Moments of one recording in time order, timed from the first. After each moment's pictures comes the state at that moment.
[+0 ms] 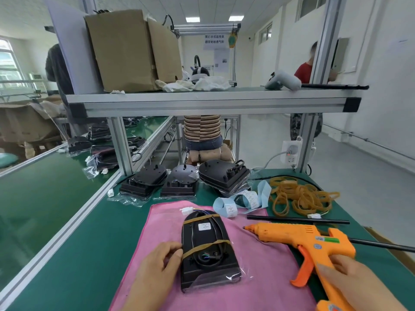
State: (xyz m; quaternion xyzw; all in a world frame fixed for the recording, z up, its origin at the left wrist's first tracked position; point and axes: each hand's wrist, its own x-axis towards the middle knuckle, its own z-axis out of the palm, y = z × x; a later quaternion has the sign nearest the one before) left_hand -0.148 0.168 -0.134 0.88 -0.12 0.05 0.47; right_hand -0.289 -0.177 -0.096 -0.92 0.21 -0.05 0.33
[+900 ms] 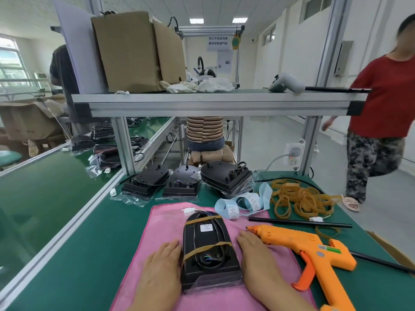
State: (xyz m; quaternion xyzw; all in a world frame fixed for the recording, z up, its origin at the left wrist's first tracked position) left_hand -0.143 0.158 -0.135 0.97 -0.14 0.03 0.18; right_hand -0.177 -0.072 -0.135 -0.98 0.03 -0.09 0.20
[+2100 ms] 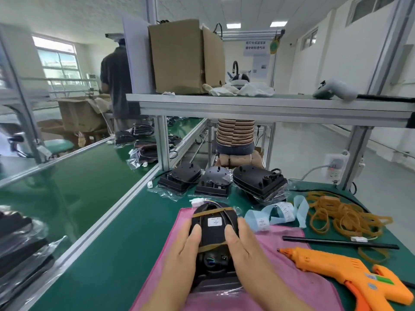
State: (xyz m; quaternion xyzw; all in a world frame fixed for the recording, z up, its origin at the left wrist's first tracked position) left_hand -0.201 0.172 -0.053 0.77 -0.10 0.06 0.63; right_hand -0.203 0.025 -0.055 -0.83 -0.02 -0.02 0.56
